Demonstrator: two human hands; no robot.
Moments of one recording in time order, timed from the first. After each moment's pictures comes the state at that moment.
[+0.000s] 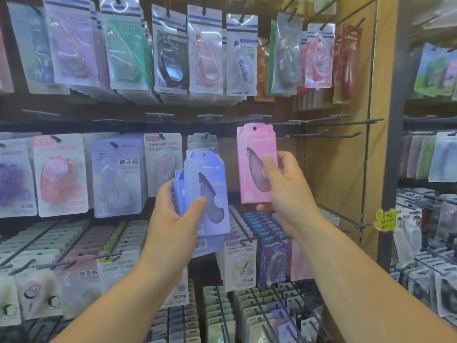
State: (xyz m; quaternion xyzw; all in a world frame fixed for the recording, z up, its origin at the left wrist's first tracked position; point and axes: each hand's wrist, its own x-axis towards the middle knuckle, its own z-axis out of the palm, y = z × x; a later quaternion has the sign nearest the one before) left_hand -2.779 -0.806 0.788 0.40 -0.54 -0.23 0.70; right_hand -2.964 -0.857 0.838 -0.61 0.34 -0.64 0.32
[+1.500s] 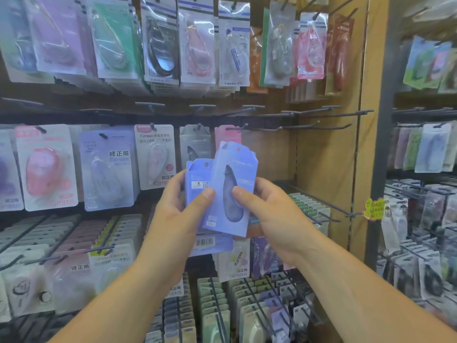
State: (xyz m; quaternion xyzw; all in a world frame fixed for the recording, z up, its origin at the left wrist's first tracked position) left_hand -2.791 -0.800 0.786 0.31 -0.57 -0.34 0.68; right_hand -2.960 -0.822 0.803 -0.65 0.28 -0.53 0.47
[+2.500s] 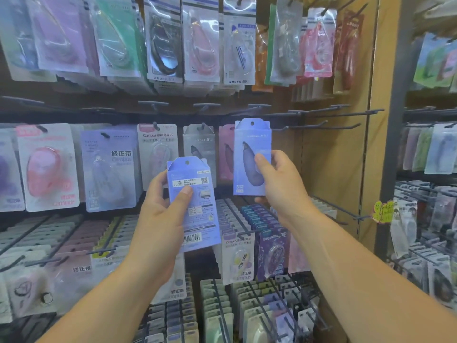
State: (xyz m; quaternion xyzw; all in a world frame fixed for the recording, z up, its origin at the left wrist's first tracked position) left_hand -2.773 -0.806 0.791 0.35 -0.51 -0.33 0.71; right_hand -2.961 -0.879 0.832 -0.62 0.39 -0.62 0.29
